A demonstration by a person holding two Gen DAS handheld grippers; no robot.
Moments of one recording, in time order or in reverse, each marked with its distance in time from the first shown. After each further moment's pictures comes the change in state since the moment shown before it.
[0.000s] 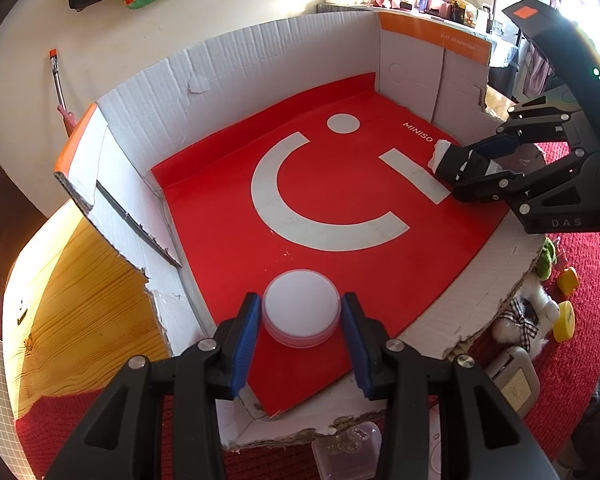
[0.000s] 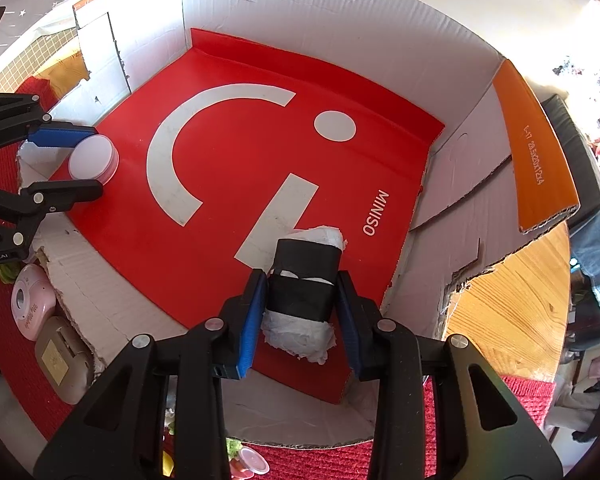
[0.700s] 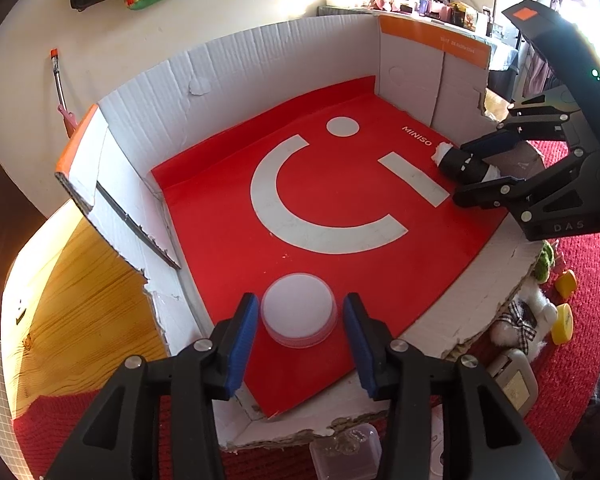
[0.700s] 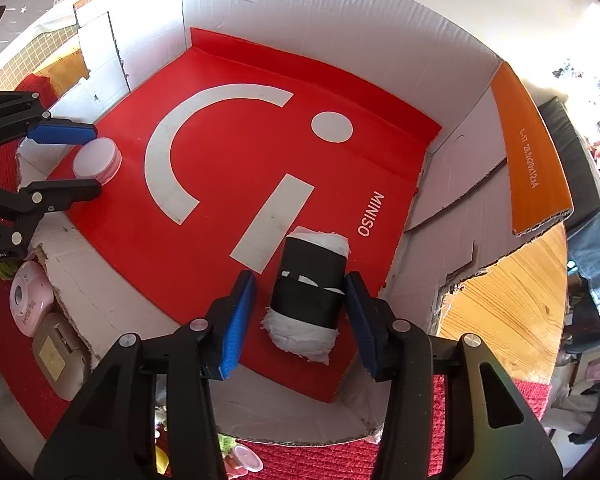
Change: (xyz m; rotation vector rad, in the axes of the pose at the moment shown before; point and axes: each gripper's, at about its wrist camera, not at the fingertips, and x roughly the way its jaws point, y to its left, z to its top) left arm -0.002 0.000 0.000 -0.007 -0.006 -0.007; right arm -0.013 0.001 -0.030 -0.009 -0.001 -0.007
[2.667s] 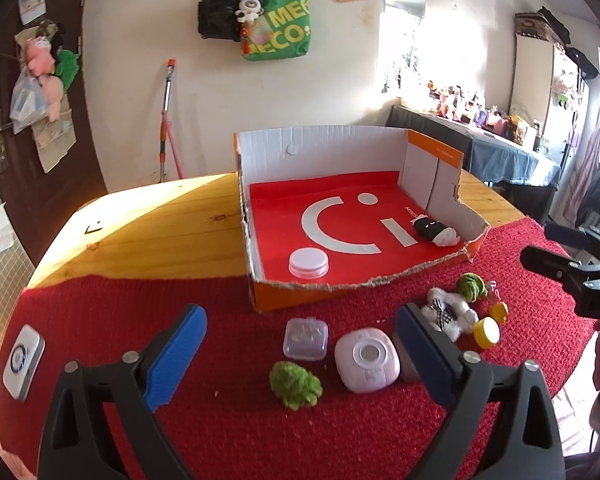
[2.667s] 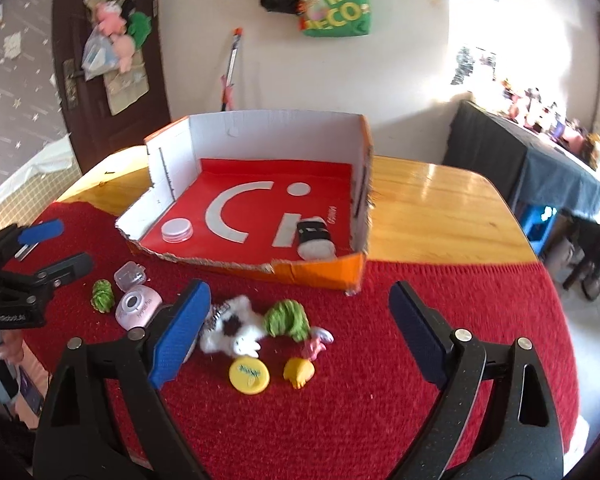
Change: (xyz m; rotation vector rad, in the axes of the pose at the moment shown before) left arm -0.115 -0.036 -0.094 -0.326 -0.345 0.156; right arm -0.091 0.047 -0.033 0.366 -0.458 -0.072
